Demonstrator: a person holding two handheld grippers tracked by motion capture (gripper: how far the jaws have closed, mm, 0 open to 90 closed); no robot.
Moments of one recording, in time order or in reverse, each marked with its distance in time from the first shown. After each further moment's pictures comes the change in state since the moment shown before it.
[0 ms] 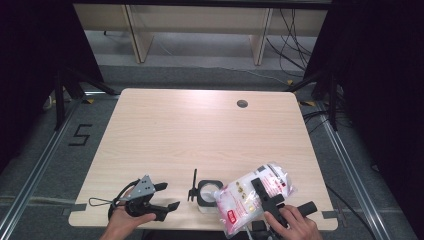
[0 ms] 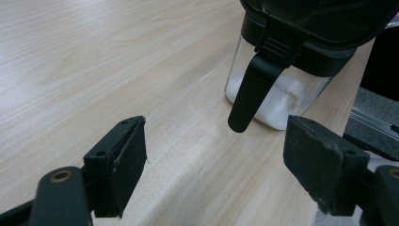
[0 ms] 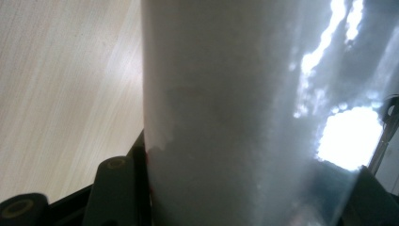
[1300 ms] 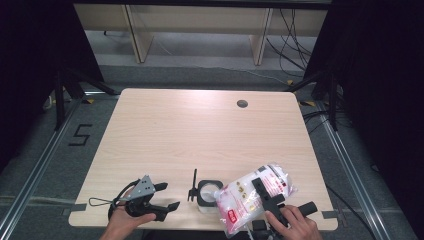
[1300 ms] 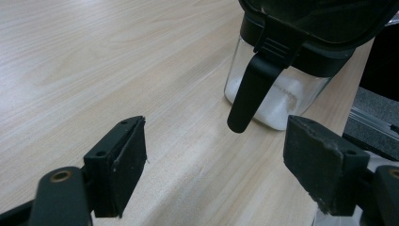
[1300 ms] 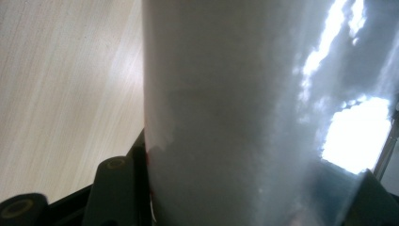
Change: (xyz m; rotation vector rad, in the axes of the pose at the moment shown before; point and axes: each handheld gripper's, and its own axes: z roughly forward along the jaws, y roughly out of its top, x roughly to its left) left arm 0.000 0.001 -0.001 0.008 0.001 0.002; right arm -0.001 -0.001 0.002 -0.012 0.008 0.014
